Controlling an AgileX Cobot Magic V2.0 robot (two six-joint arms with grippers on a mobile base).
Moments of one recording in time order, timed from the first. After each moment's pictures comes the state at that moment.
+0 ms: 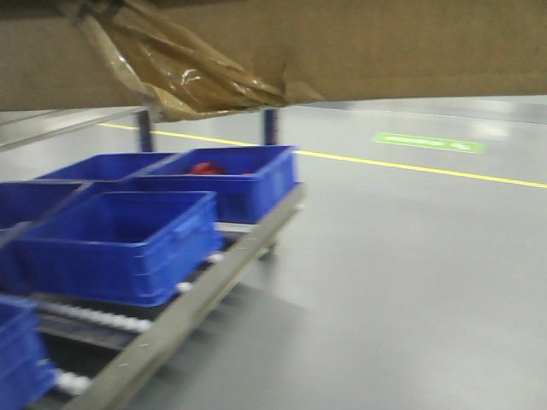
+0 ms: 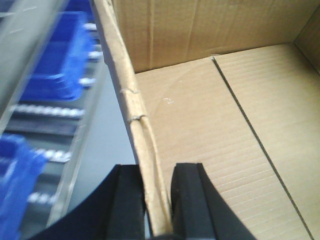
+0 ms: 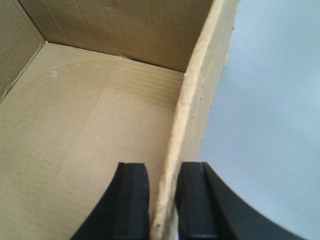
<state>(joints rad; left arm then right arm) -0.58 1.18 -1.60 0.27 1.23 -0.37 0.41 1.14 -1.58 0.13 1.22 0.04</state>
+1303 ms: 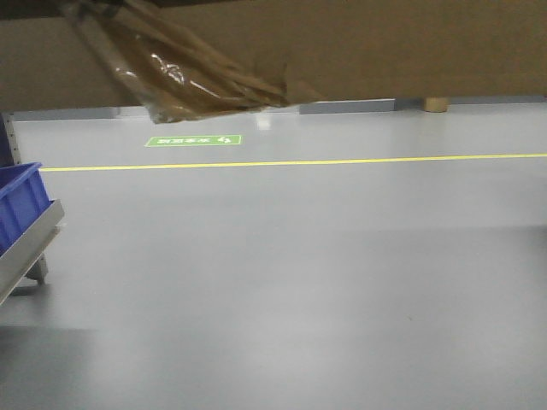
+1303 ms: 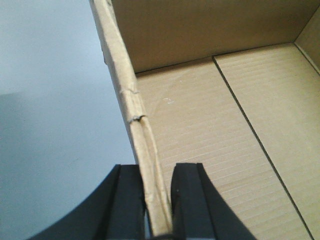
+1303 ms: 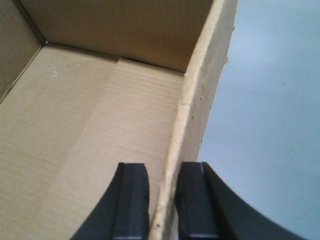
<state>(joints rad) -0.58 1.18 -1.60 0.27 1.23 -0.37 0.41 1.14 -1.58 0.13 1.22 0.04</state>
